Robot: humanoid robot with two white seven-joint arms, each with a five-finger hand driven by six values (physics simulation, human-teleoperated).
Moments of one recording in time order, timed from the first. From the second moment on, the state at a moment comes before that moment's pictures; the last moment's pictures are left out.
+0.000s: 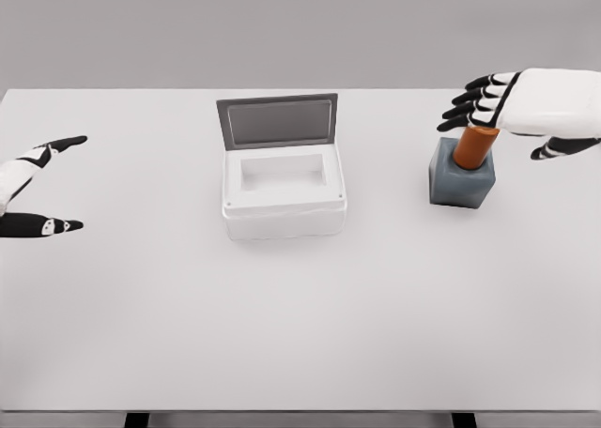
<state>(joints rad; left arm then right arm) -0.02 0.86 -0.14 -1.43 0.02 -0.61 -0.17 -0.89 -1.14 0.72 -1.71 0.18 -0.61 0.61</state>
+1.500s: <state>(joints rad) 0.03 0.78 -0.16 -1.35 0.14 -0.61 -0.16 -0.91 -0.94 0.86 -1.45 0.24 -0.27 0.61</state>
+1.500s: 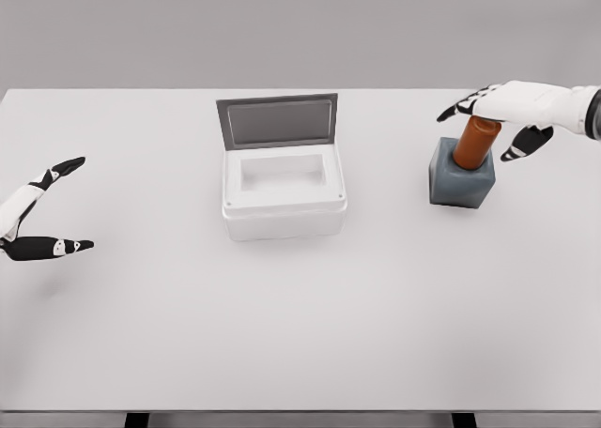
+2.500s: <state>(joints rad) 0.03 0.77 -0.15 -1.35 0.14 -0.61 -0.16 -0.96 -0.88 0.84 -1.50 0.25 -0.47 0.61</state>
